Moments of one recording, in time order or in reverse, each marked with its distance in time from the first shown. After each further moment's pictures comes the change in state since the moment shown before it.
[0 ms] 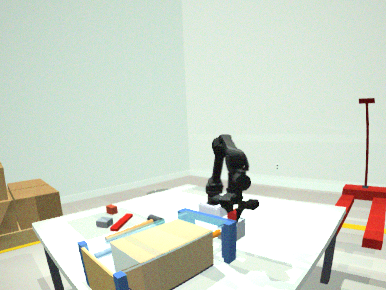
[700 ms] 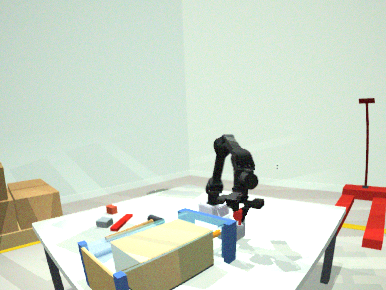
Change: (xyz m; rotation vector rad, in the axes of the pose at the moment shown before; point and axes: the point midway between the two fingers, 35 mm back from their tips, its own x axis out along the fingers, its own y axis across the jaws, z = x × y) arm -0.001 0.018 -0.015 0.011 -0.006 0.007
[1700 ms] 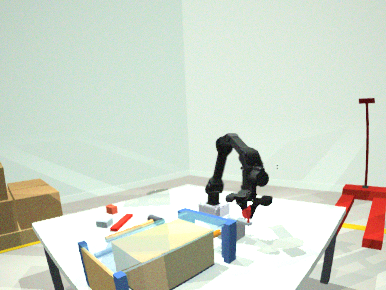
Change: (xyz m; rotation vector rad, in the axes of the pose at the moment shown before) arm -0.002 0.021 -0.037 -0.008 -0.001 0.015
